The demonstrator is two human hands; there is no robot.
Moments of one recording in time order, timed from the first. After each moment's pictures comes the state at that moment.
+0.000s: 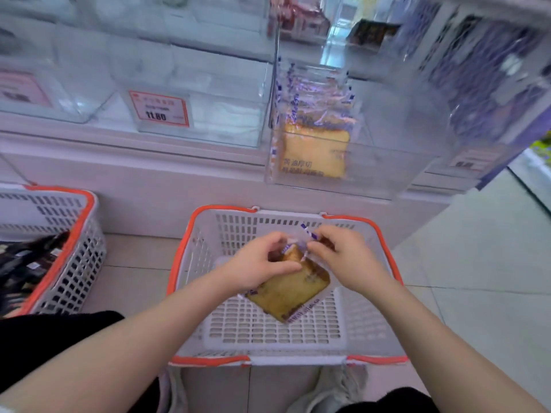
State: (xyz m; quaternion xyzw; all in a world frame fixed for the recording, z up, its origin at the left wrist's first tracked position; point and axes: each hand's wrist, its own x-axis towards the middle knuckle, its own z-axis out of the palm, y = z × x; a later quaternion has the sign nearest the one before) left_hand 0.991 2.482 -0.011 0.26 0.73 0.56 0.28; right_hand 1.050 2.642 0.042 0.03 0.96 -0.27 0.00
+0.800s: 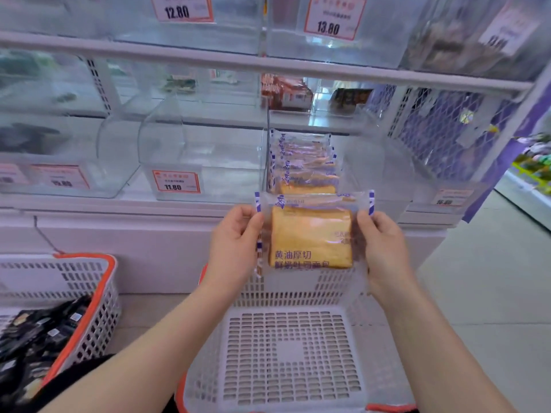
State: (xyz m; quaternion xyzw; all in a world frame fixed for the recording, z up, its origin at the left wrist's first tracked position) left_hand 0.968 2.468 0.089 0.12 0.68 0.72 0.00; right_hand 1.036 2.643 0.114 0.21 0.60 -0.74 -0.24
